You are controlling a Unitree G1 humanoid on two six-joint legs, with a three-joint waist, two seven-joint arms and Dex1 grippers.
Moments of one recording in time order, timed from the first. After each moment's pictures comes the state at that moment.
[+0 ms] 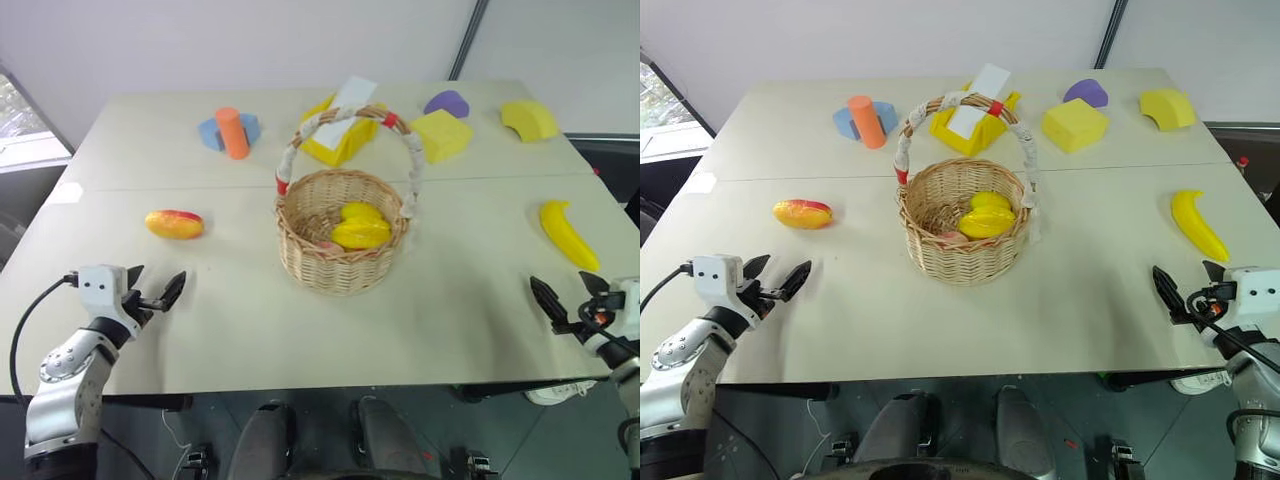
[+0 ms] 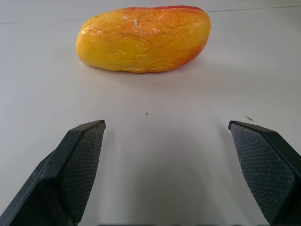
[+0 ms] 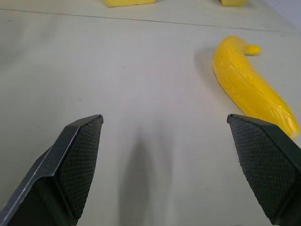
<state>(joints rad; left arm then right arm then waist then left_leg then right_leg) 0.08 0.47 0.39 -0.07 -0.40 0.27 -0.50 0.19 -0.57 -0.60 -0.05 0.44 0.20 0.58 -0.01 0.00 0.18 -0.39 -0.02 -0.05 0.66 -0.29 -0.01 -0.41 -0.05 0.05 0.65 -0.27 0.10</state>
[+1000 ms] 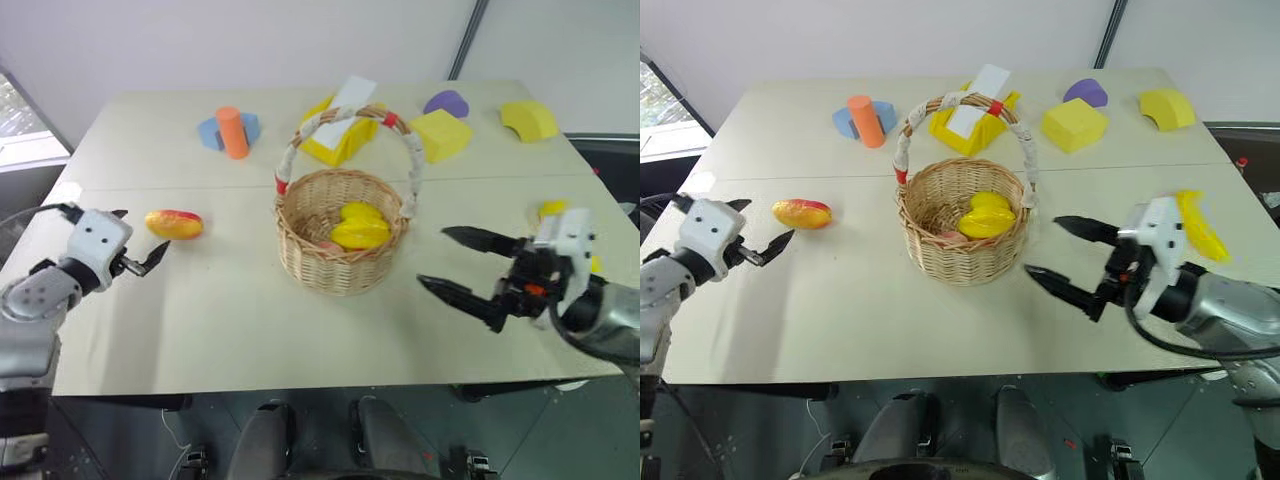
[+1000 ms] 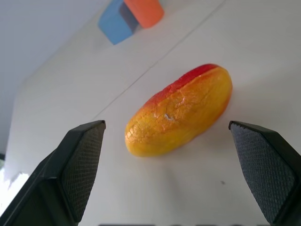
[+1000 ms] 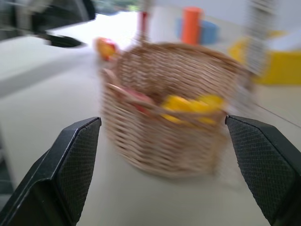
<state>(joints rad) -0.18 0.86 0.21 0.12 -0.07 0.04 -0.63 0.00 -0.85 -0.37 -0.71 0.92 0.65 0.73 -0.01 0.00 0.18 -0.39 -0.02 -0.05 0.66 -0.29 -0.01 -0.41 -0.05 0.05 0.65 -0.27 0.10</state>
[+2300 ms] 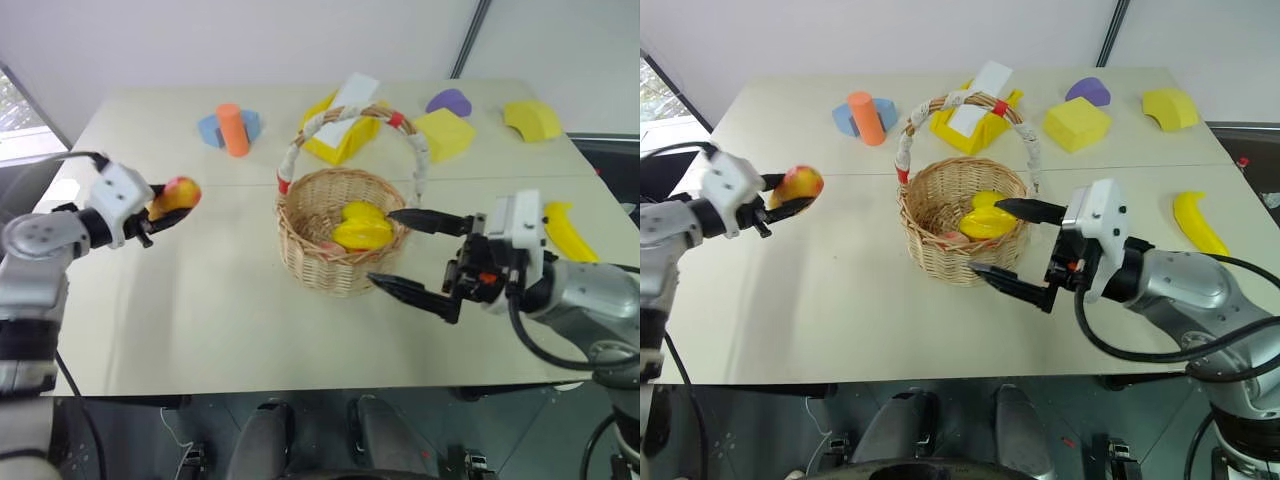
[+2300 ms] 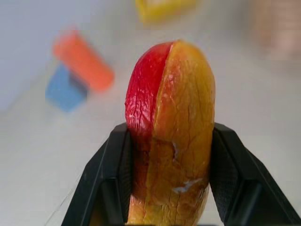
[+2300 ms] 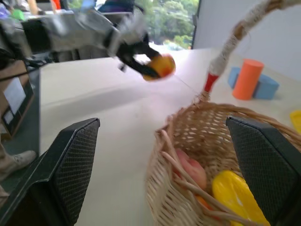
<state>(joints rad) -0.41 0.88 0.19 0.02 -0.45 0.21 -0.96 -0.20 -0.84 -0.23 -0.69 0.88 0.62 0.70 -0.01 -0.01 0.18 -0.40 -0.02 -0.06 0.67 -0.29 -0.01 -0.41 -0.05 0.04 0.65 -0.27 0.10</state>
